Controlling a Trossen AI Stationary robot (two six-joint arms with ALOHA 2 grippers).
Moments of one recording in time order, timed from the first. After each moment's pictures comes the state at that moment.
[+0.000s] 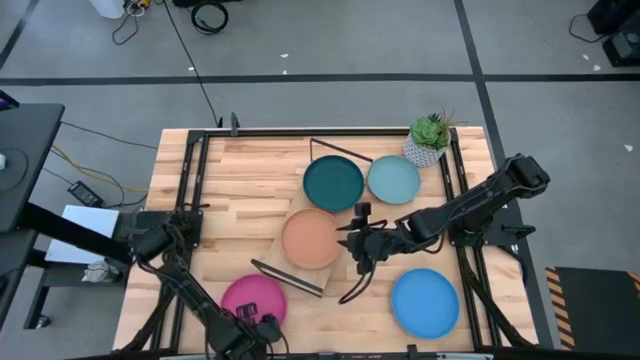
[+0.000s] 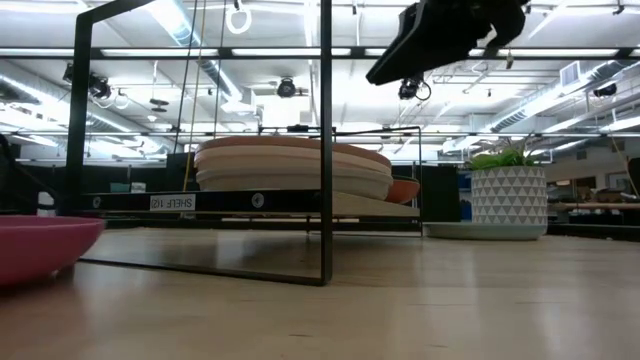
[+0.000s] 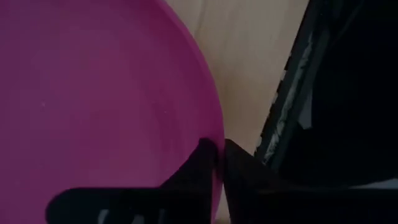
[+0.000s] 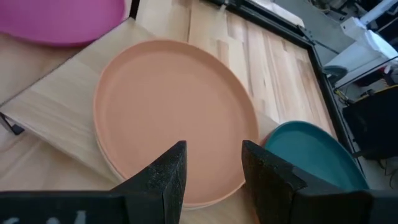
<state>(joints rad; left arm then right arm) -0.90 2.08 1.51 -0.77 -0.07 -1.18 0.39 1.52 0.99 -0.17 0.56 -0.11</state>
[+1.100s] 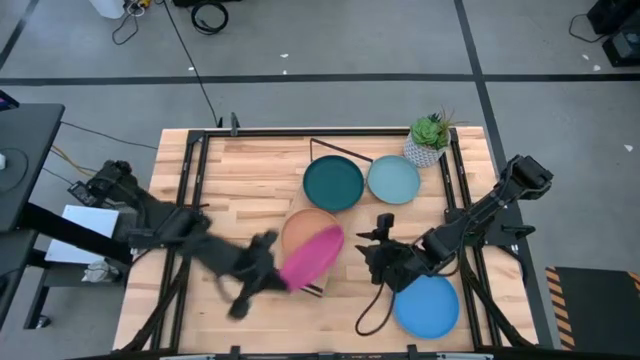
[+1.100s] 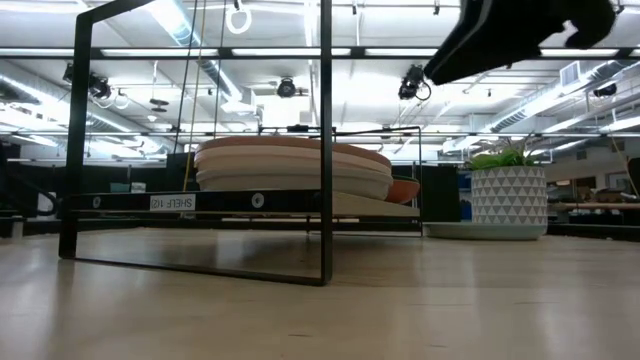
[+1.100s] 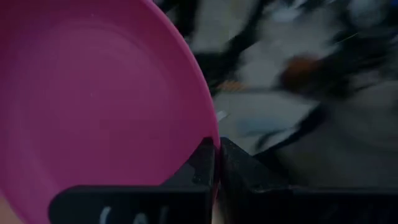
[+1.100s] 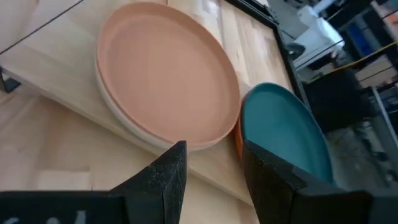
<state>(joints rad) -0.59 1.40 1.51 -0.51 -0.16 -0.37 0.58 1.50 0.97 -0.40 0.86 0.13</state>
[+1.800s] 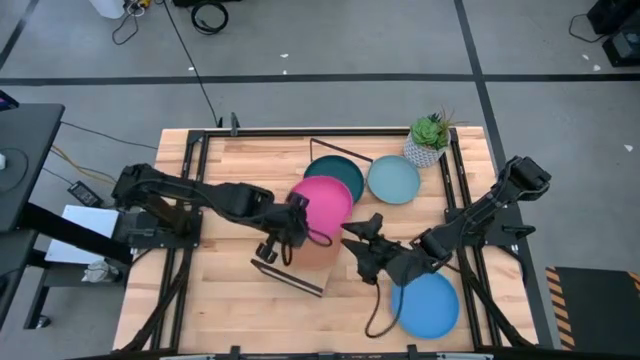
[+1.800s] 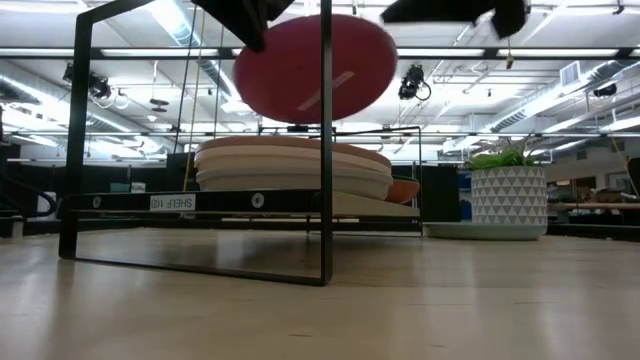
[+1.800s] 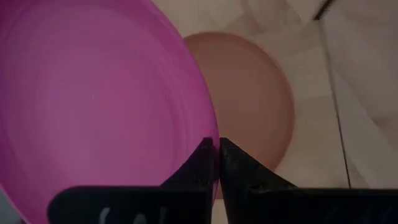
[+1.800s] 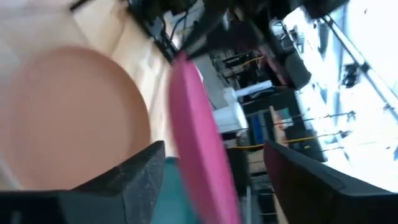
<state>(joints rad) -0.21 1.61 1.51 -0.96 -0.14 0.42 0.57 1.52 0.97 0.09 1.04 -0.75</state>
